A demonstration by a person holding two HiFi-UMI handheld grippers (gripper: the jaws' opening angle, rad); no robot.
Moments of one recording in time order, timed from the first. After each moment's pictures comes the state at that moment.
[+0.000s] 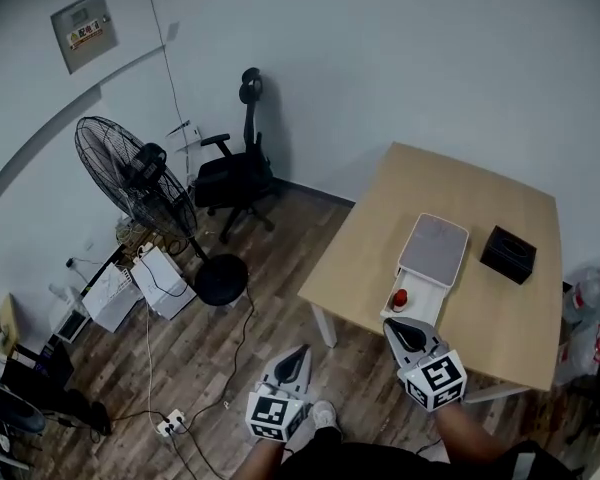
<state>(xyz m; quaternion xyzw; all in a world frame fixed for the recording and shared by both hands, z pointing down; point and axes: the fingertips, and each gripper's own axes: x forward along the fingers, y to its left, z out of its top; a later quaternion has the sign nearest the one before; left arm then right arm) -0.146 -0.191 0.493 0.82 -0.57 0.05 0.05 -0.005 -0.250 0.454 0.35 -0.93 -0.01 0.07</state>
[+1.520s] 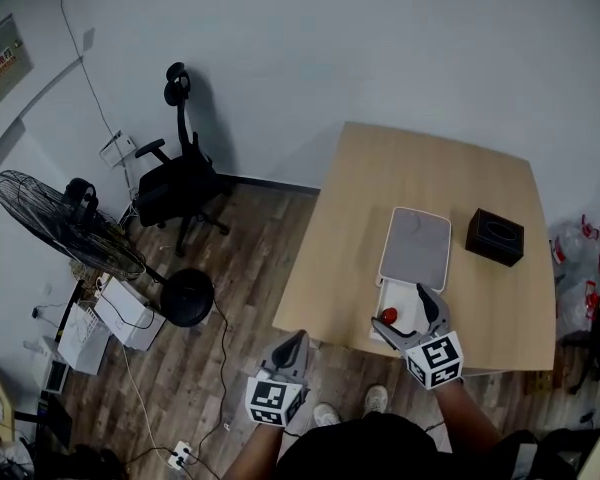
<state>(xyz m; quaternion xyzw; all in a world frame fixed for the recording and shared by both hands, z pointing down) -0.141 -0.363 0.535 0.87 -0.47 0.09 0.08 0.039 -0.406 0.511 0.48 -0.87 0.02 0.12</state>
